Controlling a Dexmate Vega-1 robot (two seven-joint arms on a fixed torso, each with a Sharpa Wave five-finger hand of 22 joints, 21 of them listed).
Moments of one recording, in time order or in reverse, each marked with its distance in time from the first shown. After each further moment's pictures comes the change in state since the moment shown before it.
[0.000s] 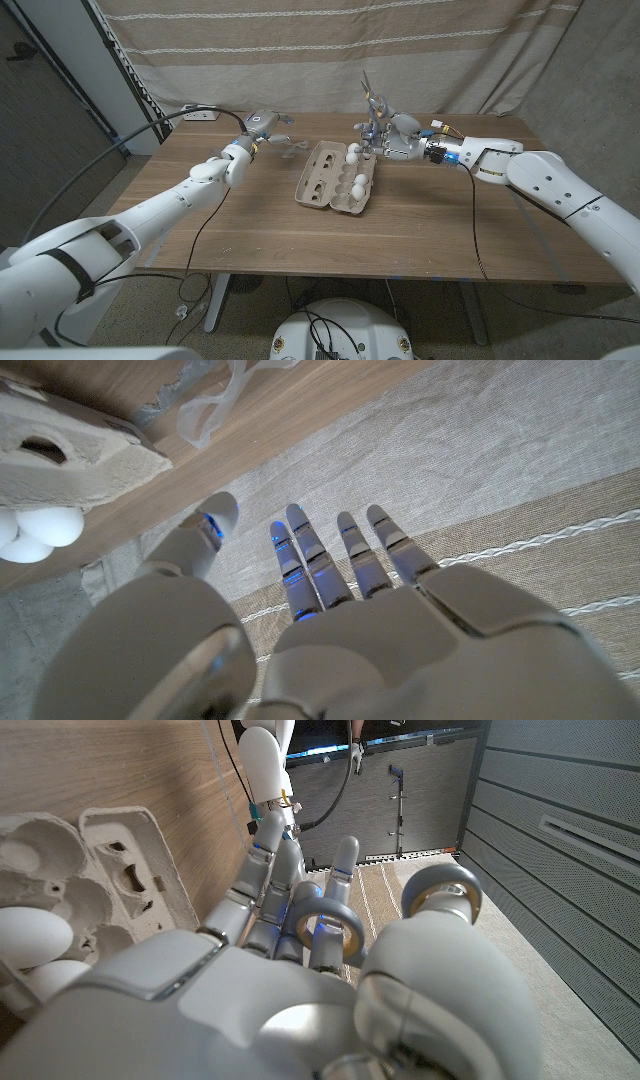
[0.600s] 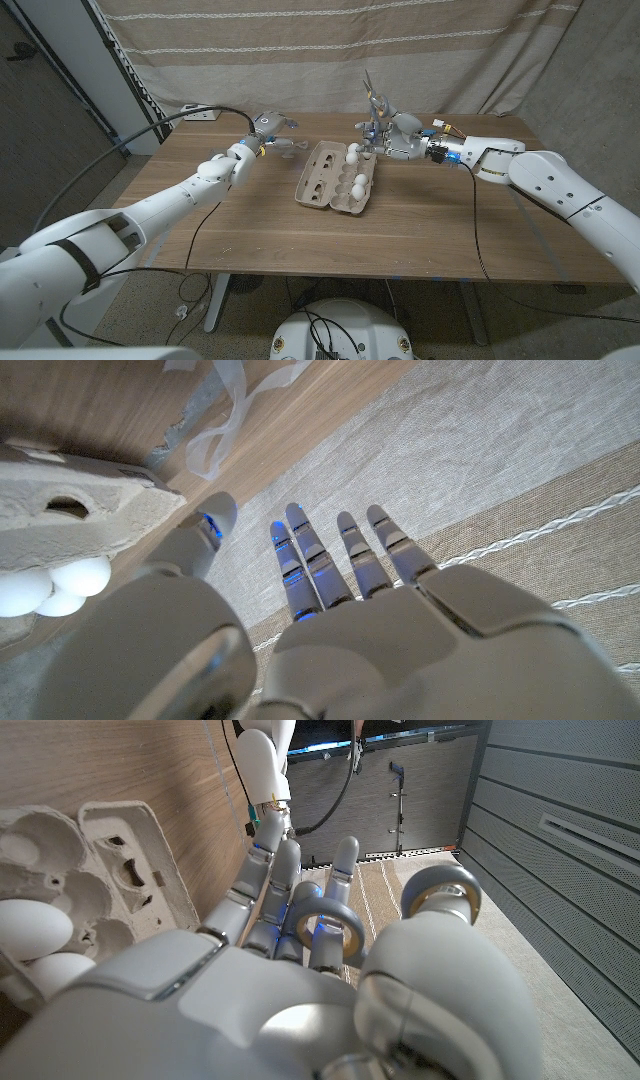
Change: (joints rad) left arm -0.051 -0.019 0.073 0.043 0.113 0.032 -0.018; left_hand 0.000 0.000 -0.008 0.000 0.000 0.000 0.000 0.000 0.000 0.009 -0.002 0.000 0.000 0.000 0.000 0.000 0.000 0.000 0.000 0.000 0.000; right arm -0.002 -0.003 0.004 0.000 0.001 0.002 -0.006; right_hand -0.005 0.005 0.000 0.000 -0.004 0.000 0.000 -0.008 0.005 0.000 0.000 -0.004 0.000 0.000 0.000 0.004 -0.005 0.000 0.000 0.007 -0.014
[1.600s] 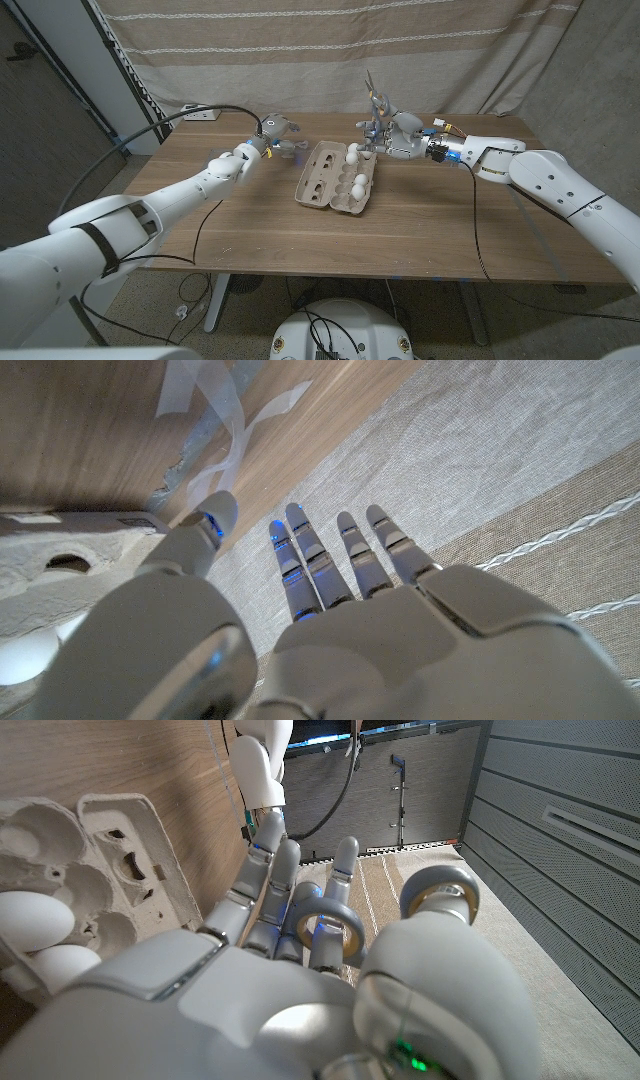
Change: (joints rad) left arm -0.094 -0.083 0.109 0.180 0.030 0.005 0.026; left_hand 0.016 0.008 -0.004 0.004 -0.008 0.013 -0.002 0.000 0.000 0.000 0.000 0.000 -0.003 0.000 0.000 0.000 0.000 0.005 -0.005 0.000 0.000; right arm 0.002 0.003 0.004 0.006 0.006 -0.007 -0.016; right_hand 0.001 0.009 -0.004 -0.004 0.000 0.000 0.000 -0.008 0.005 0.001 -0.001 -0.001 0.007 -0.005 0.005 0.011 -0.009 -0.004 -0.004 0.008 -0.017
